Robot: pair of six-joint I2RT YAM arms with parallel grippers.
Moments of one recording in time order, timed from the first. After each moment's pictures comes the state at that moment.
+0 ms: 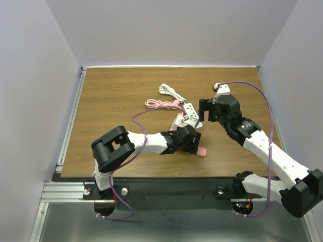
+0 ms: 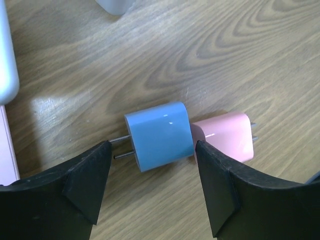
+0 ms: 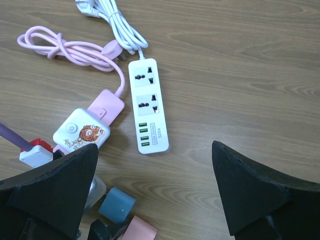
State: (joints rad) left arm -1.12 1.84 1.05 0.00 -0.19 -0.63; right arm 0.52 1.07 0.91 -0.31 0.28 0.20
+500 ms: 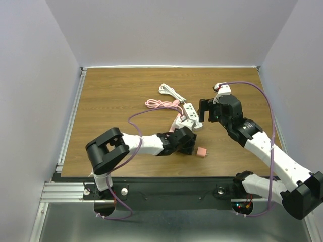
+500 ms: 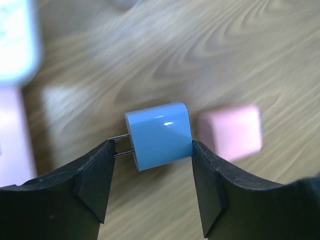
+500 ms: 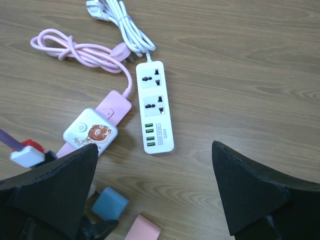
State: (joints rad) left arm -1.12 1.81 1.02 0.00 -0.21 -0.63; right arm 0.52 1.06 0.91 -0.31 0.25 0.20
